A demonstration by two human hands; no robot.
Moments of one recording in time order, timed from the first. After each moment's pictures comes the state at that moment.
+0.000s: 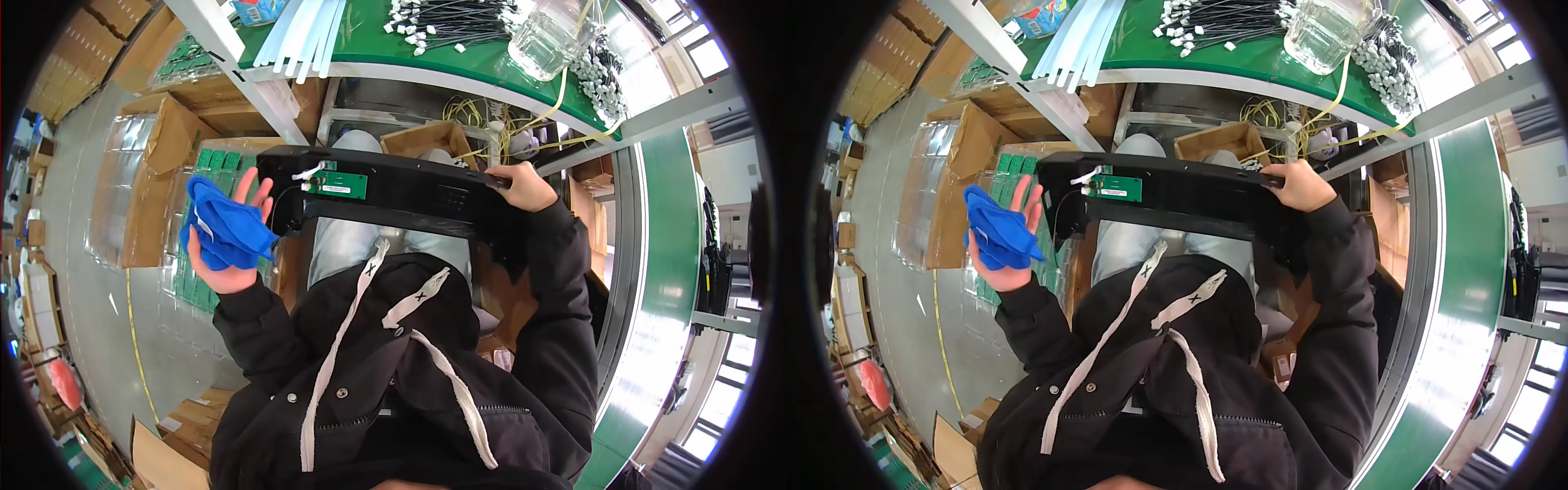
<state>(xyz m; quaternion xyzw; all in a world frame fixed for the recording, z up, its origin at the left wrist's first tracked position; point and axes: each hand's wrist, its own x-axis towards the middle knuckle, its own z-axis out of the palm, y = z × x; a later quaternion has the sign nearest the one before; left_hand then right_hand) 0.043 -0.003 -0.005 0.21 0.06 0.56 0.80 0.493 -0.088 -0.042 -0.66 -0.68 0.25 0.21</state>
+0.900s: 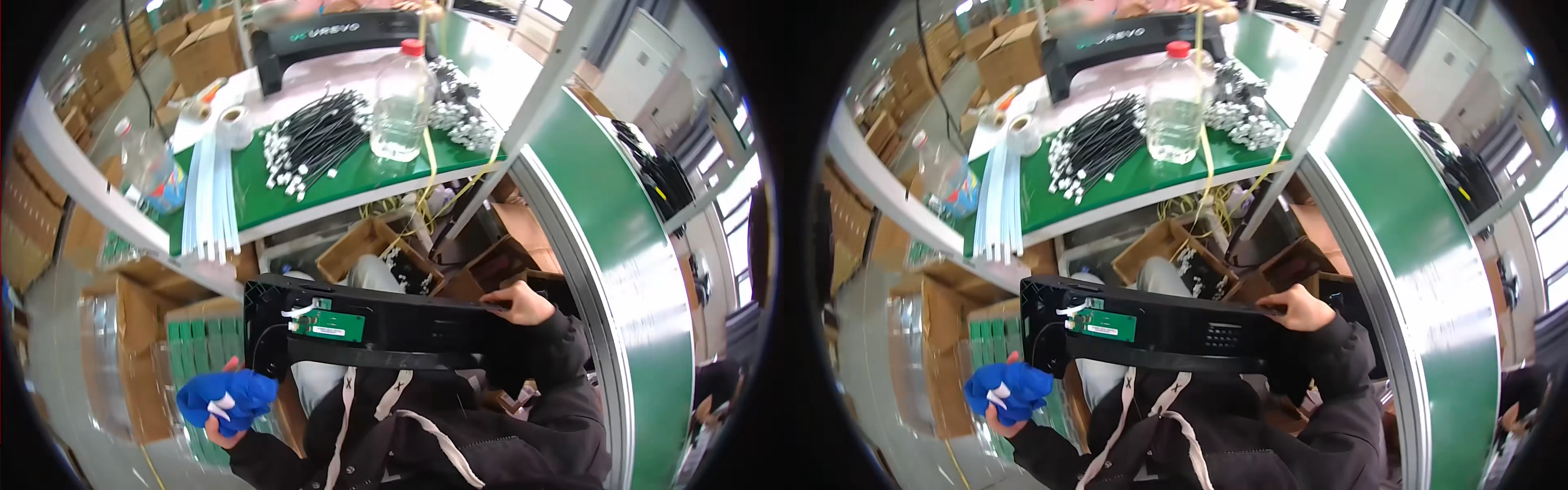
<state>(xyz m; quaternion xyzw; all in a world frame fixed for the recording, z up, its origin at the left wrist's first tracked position) -0.002 0.030 -0.042 0.54 -0.03 0.41 0.73 0.481 -0.252 0.018 -0.75 -0.55 0.27 0.26</state>
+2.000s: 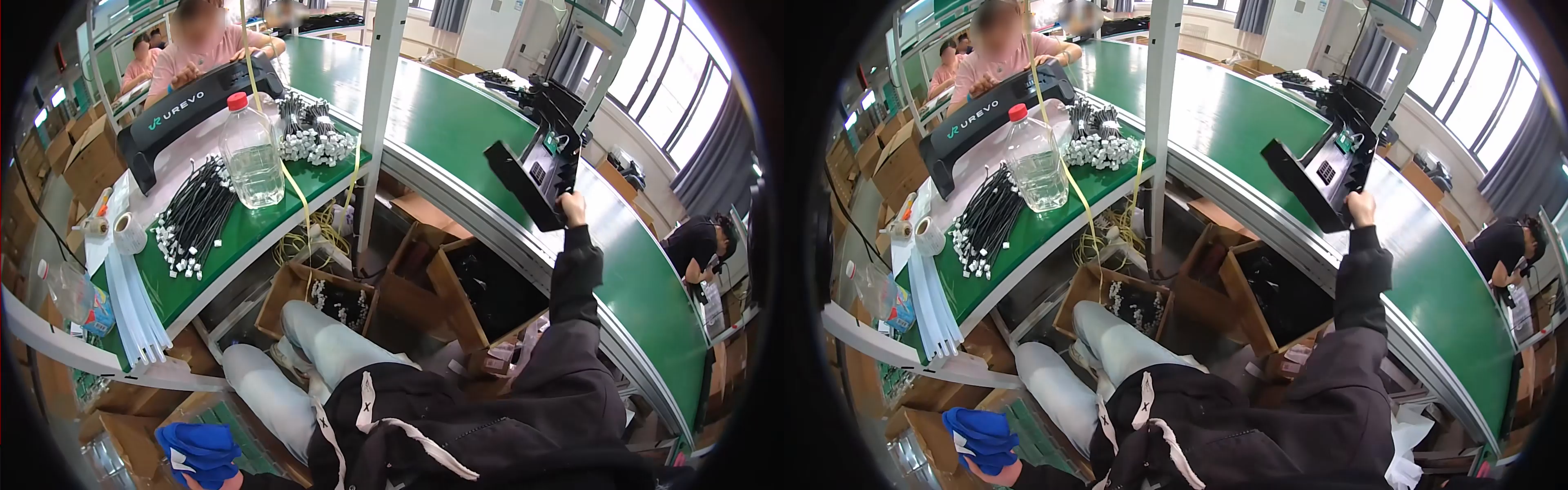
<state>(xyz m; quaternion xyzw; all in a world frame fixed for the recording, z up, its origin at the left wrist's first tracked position) 0.061 0.047 -0.015 0.51 -0.12 0.47 0.71 0.663 -0.539 0.049 -0.91 0.10 -0.23 0.33</state>
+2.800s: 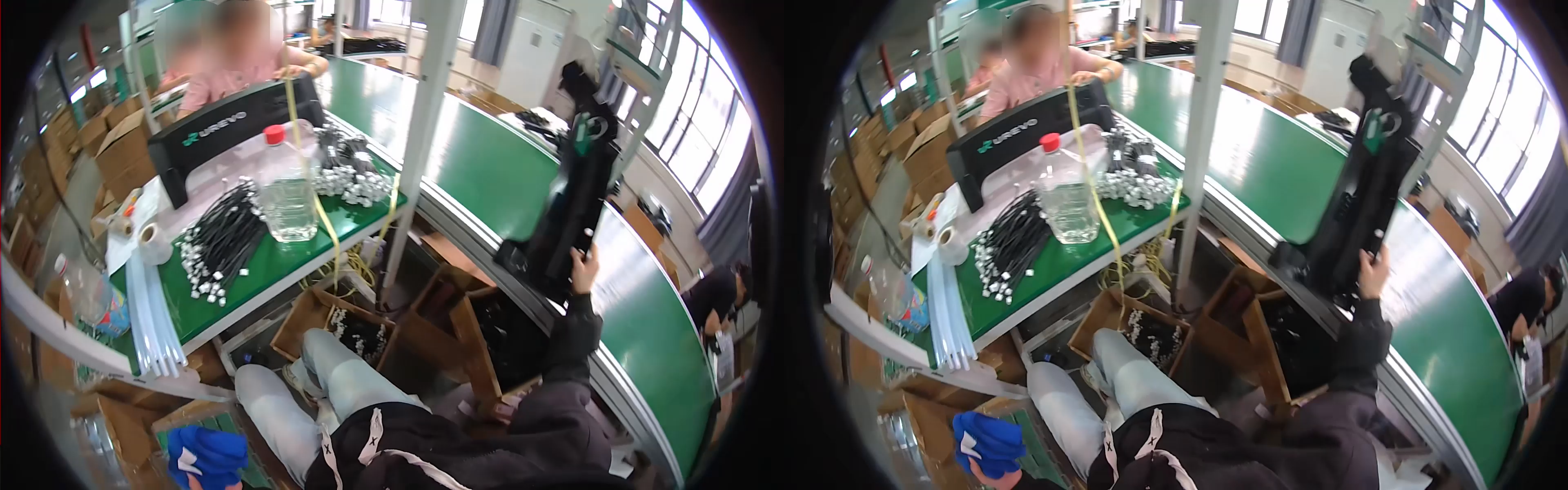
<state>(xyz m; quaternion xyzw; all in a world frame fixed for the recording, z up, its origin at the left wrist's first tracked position) 0.087 0.064 -0.038 0.44 -0.03 0.47 0.76 0.641 -0.488 0.013 -0.77 -0.09 -0.36 0.51</state>
